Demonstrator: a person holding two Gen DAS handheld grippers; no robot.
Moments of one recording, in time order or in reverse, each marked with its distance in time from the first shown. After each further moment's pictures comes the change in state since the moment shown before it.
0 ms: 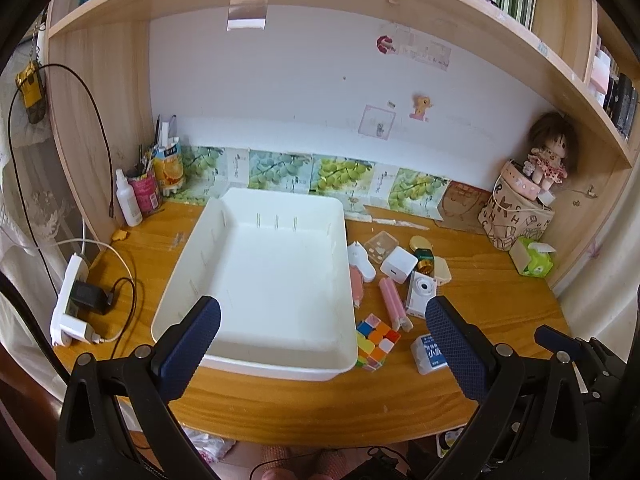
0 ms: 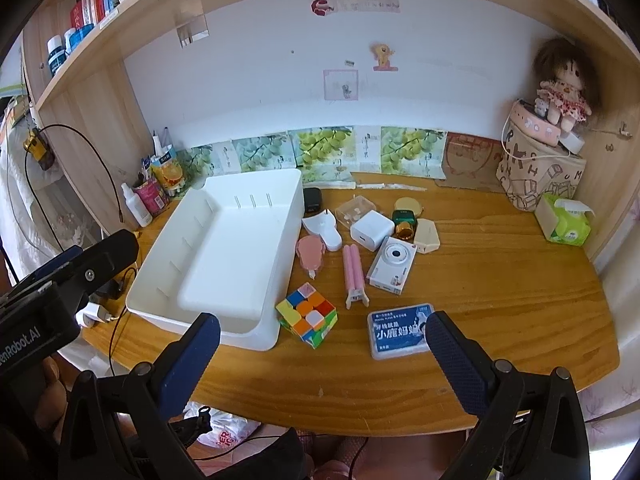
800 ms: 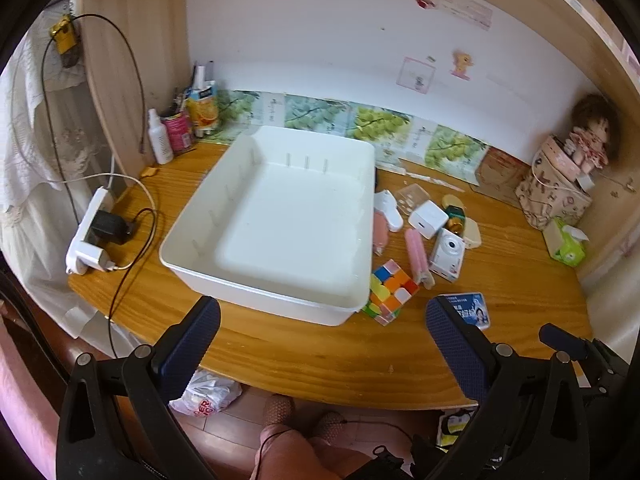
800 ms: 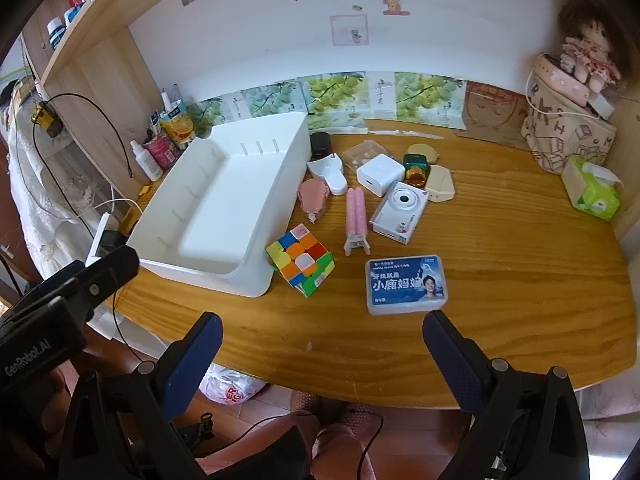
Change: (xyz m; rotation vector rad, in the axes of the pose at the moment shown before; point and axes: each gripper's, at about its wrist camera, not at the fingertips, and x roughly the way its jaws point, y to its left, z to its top) left arm 0.011 -0.017 -0.039 -0.101 0.134 0.158; right arm 0.028 -0.034 -0.020 -0.034 0.152 0.114
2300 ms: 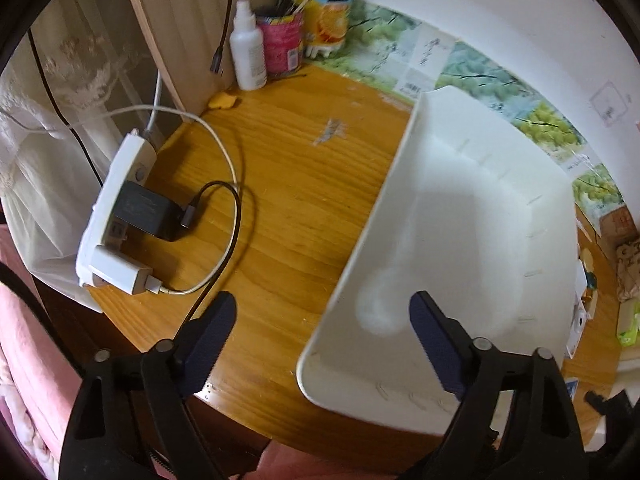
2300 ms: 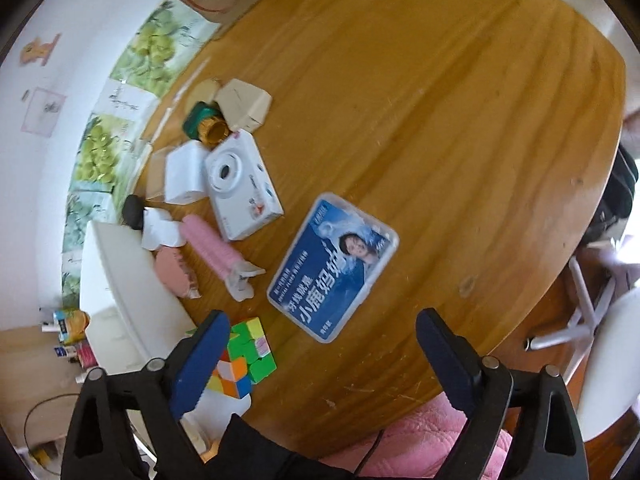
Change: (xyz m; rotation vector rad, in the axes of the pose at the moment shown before) left arm 0.162 0.179 0.087 -0.230 0.328 0.150; right arm 0.111 -0.104 0.006 1.040 0.268 -0.121
